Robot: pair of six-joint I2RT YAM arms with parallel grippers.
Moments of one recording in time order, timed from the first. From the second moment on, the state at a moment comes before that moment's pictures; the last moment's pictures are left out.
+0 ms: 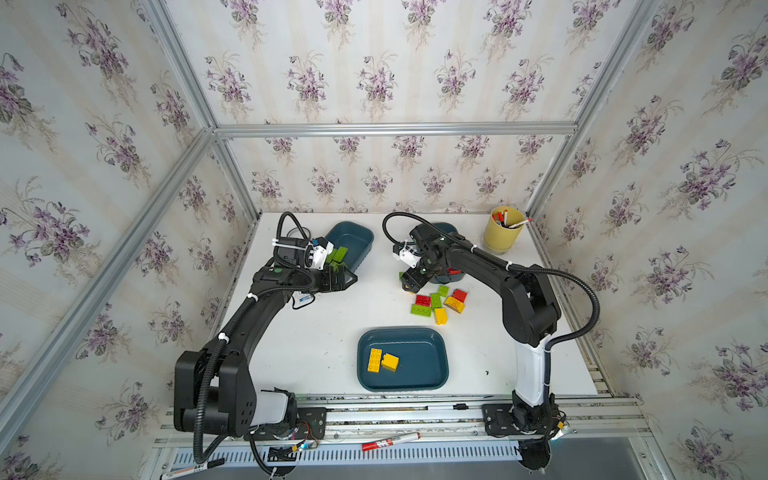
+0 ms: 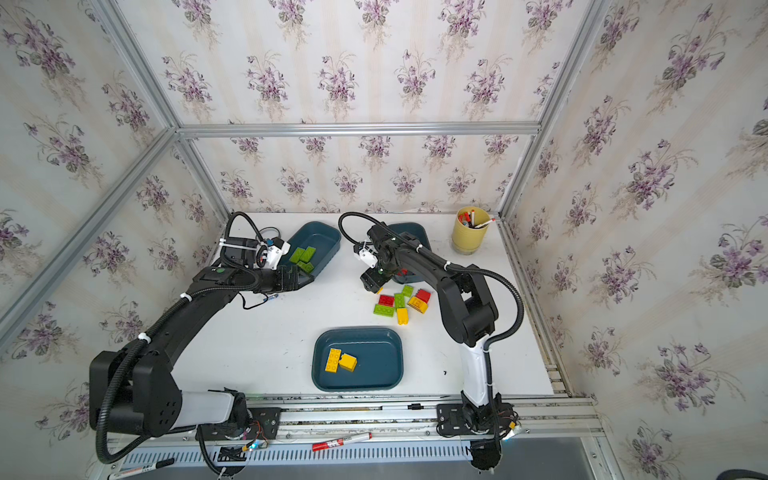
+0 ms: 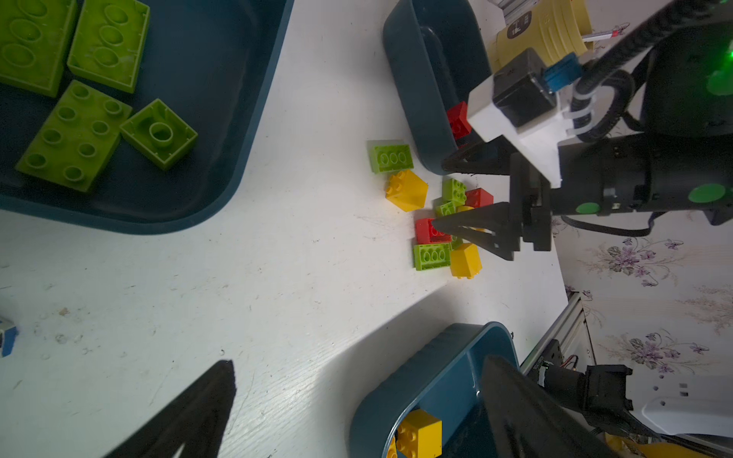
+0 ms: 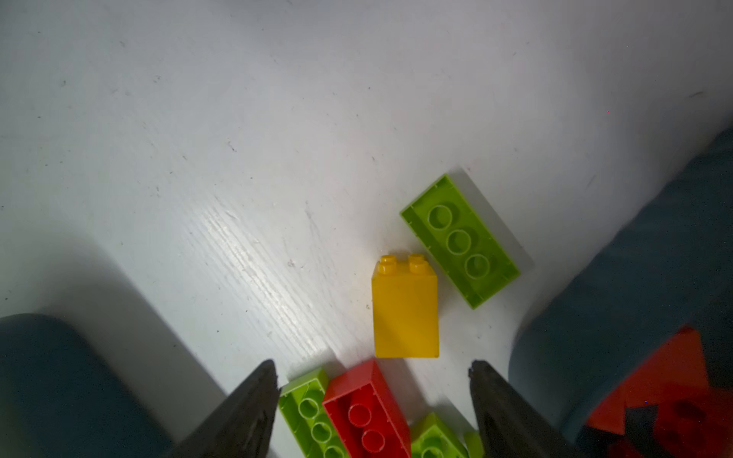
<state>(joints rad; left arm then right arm) -0.09 1.37 1.02 -0.59 0.61 -0.18 0.52 2.05 1.65 -0.85 -0.18 -0.26</state>
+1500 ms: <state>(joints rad) -0.08 1.39 1.01 -0.57 0.66 -0.20 0.60 2.03 1.61 -0.80 -0.14 -0.24</state>
